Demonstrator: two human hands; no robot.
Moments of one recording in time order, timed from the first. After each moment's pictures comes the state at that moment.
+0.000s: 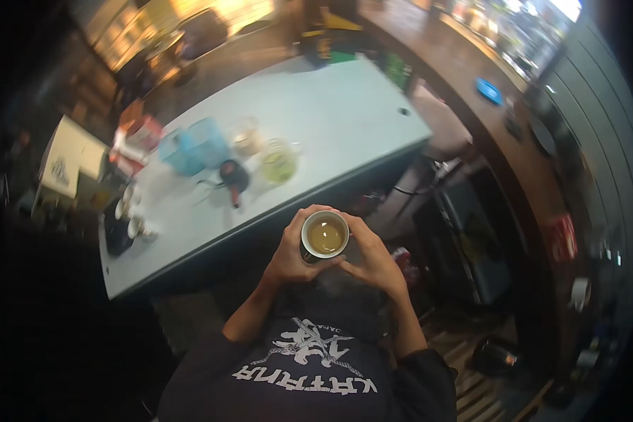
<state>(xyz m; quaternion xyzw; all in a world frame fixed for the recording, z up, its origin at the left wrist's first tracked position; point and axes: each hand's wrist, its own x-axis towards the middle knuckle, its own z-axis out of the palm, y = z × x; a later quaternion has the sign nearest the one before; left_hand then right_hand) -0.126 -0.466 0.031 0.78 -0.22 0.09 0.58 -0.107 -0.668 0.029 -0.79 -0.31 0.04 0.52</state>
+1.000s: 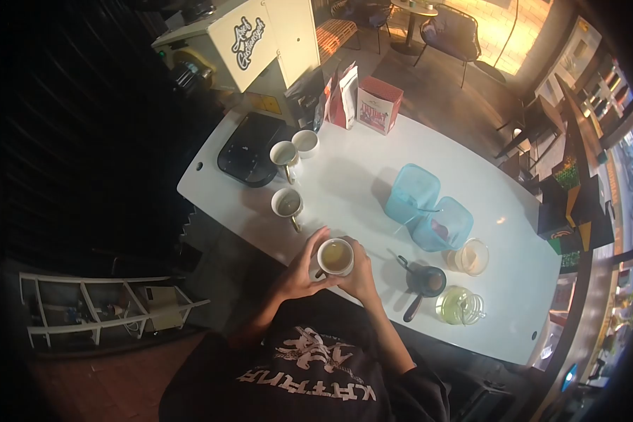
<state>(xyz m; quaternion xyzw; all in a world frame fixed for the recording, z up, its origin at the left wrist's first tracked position) -0.207 -0.122 -0.043 0.76 0.20 0.26 0.56 -0.049 -0.207 -0.078 -0.64 -0.51 0.25 0.51</state>
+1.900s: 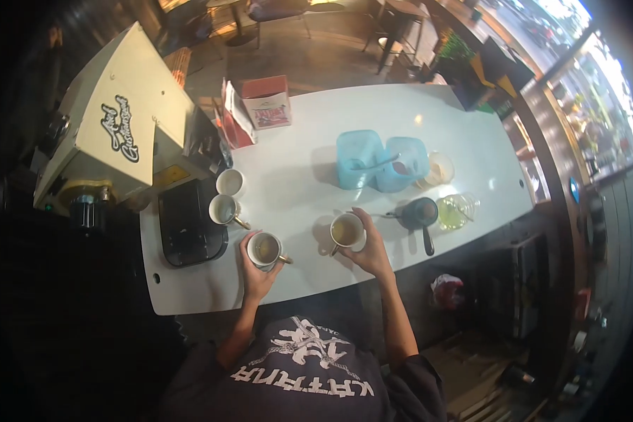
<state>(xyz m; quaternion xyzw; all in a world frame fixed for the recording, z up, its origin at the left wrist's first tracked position) -0.230 0.045 -0.100 0.78 0.17 0.26 0.55 -0.075 -0.194 -0.065 -0.82 -0.26 0.07 0.51</state>
